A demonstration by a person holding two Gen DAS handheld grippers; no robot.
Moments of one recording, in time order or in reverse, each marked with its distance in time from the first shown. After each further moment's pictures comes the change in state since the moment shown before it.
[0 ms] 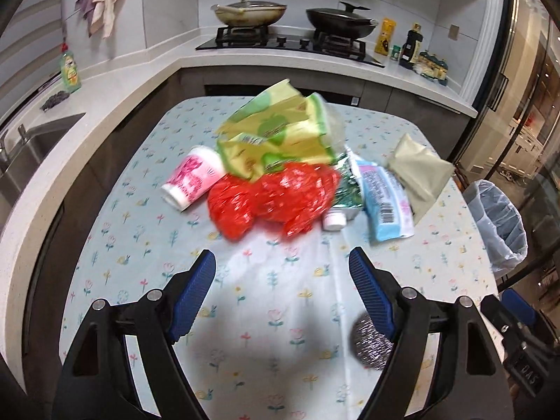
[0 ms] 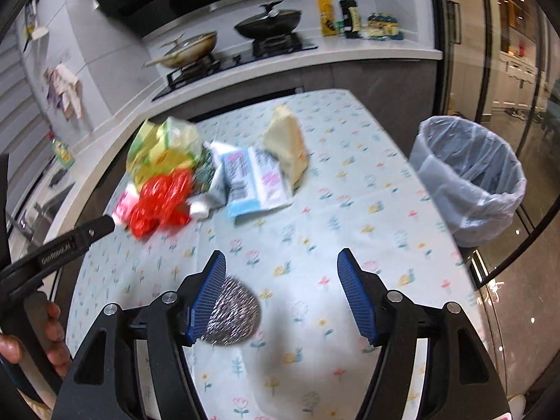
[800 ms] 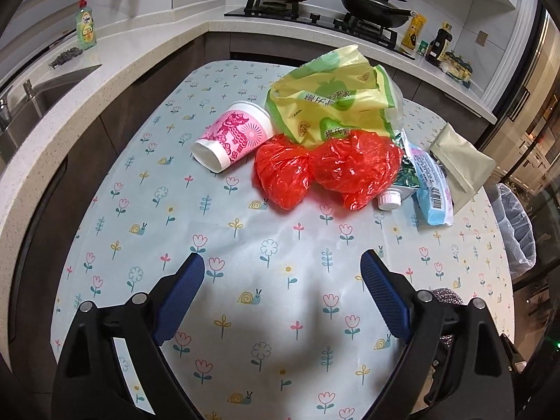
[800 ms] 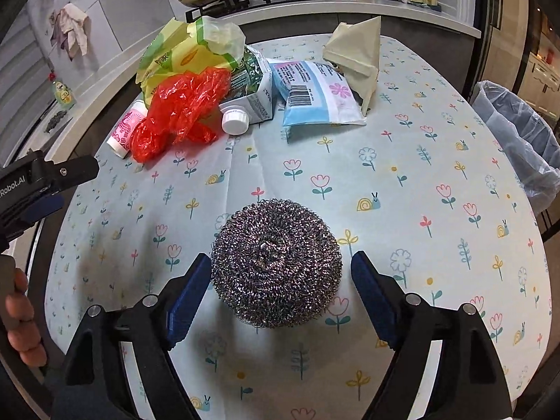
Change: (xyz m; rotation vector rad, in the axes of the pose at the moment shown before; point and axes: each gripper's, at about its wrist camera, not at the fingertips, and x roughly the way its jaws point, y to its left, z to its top) left arm 0.033 0.057 -0.018 -0.098 0.084 -0.004; right arm 0.075 0.058 -0.042 -0.074 0.150 -0.013
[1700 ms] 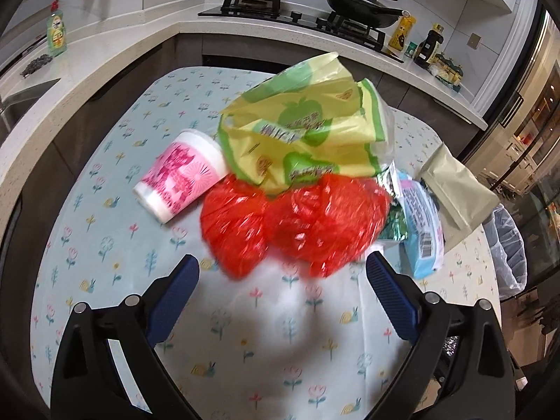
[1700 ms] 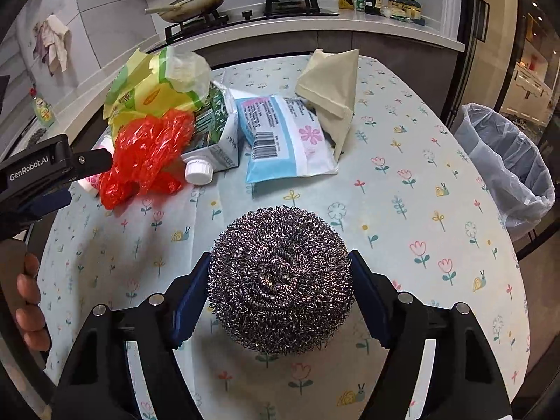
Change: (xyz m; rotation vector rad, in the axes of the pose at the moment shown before) left arm 0.049 -0.031 0.056 0.015 0.000 -0.081; right arm 0.004 -0.023 0.045 0.036 -0.066 -0.085
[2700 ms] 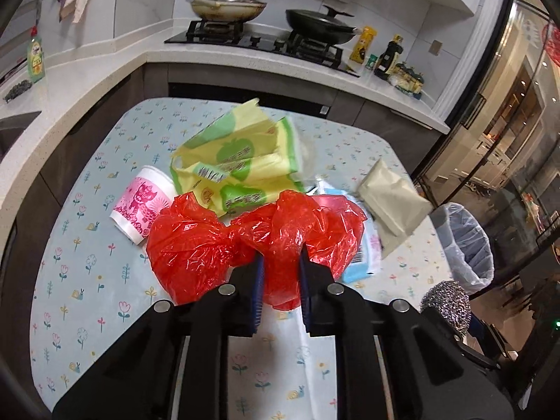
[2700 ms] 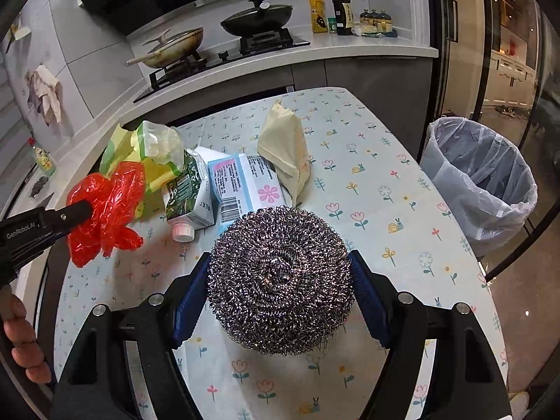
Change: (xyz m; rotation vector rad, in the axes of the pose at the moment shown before) left arm -0.059 -0.046 0.002 0.066 -0.073 -0.110; right arm -0.049 -0.046 0.020 0.104 -0.120 0.030
